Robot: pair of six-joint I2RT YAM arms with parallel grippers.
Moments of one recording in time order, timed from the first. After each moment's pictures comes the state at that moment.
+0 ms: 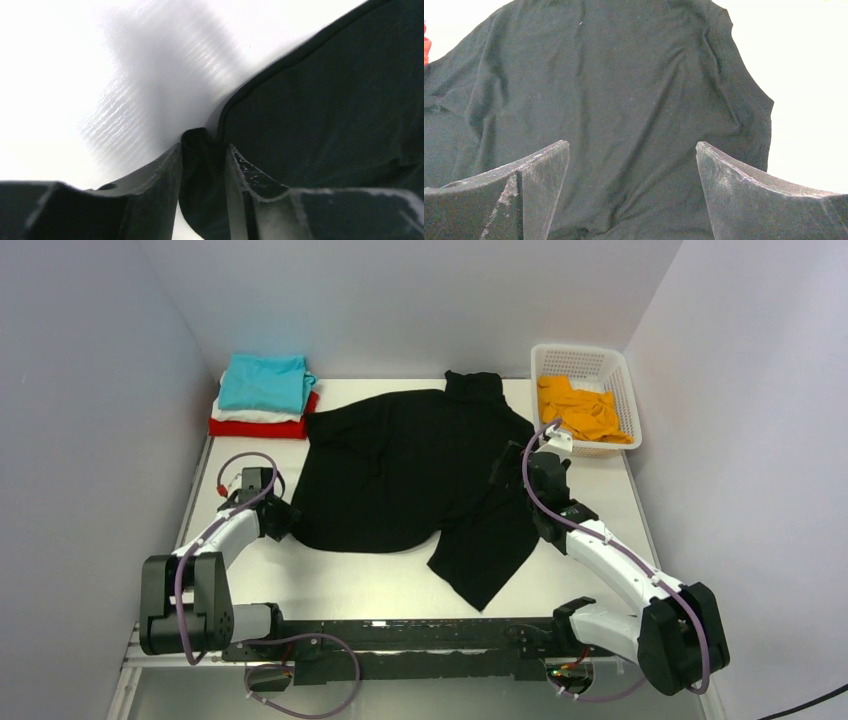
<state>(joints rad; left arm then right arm) 0.05 1.28 0.57 -0.34 -0.11 -0.92 0.39 1.10 0.61 0.05 0.32 0.50</state>
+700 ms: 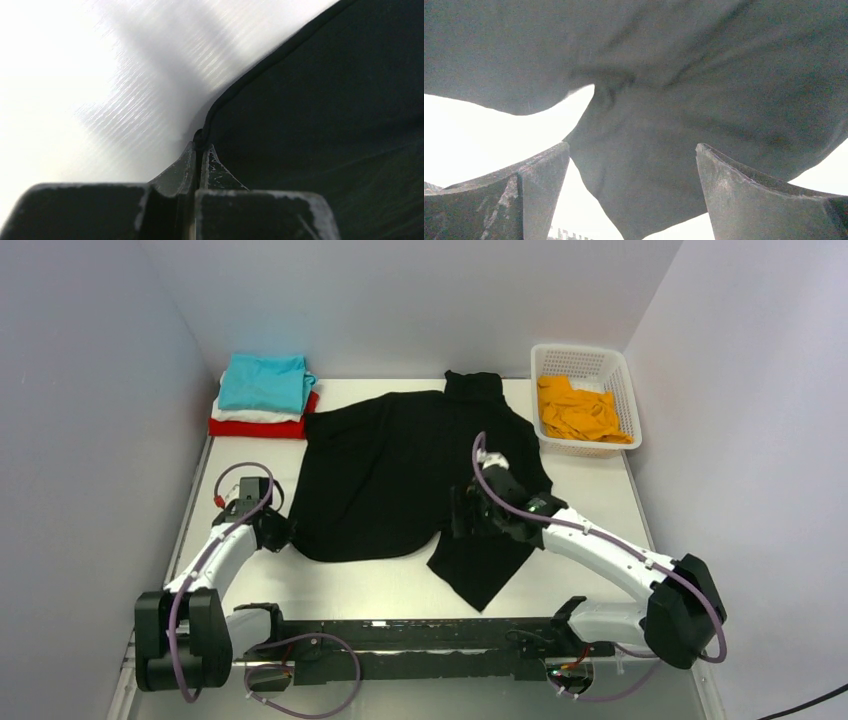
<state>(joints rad) 0.04 1.15 0.55 -0.49 -0.12 -0.93 0.67 1.21 0.80 -0.44 0.17 0.50</state>
